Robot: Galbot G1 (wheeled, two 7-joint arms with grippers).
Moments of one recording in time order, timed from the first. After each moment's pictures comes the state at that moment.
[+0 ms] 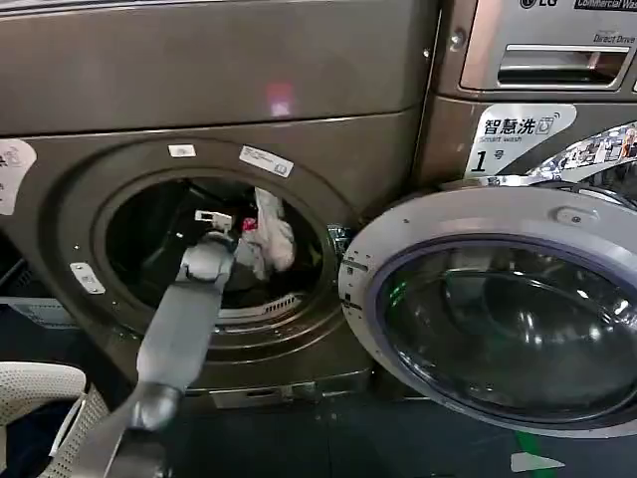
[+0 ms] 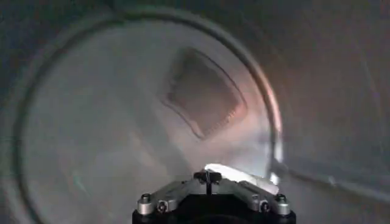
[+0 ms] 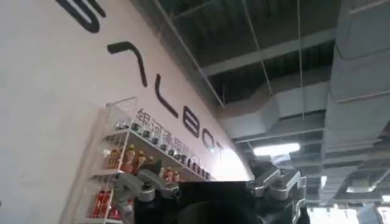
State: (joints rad) left arm 0.34 -1.39 -0.31 -1.01 0.03 0.02 0.06; right arm -1.76 0.90 2.61 1.86 0.84 -0.39 -0.18
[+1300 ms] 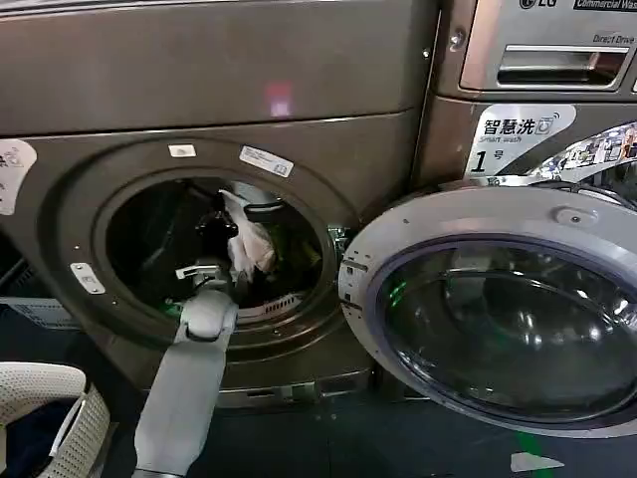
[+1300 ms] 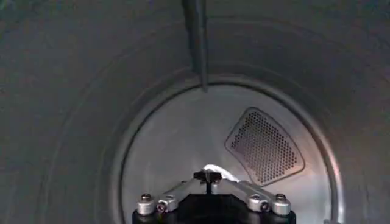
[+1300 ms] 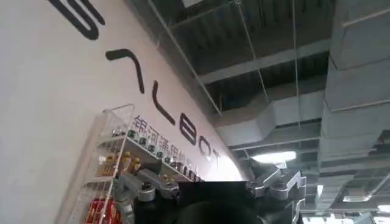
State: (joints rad) left arm 0.64 -1.42 -0.38 -1.37 0.05 -0.12 -0.21; right arm -1.76 0.91 2.61 1.87 0.84 -0.36 -0.17
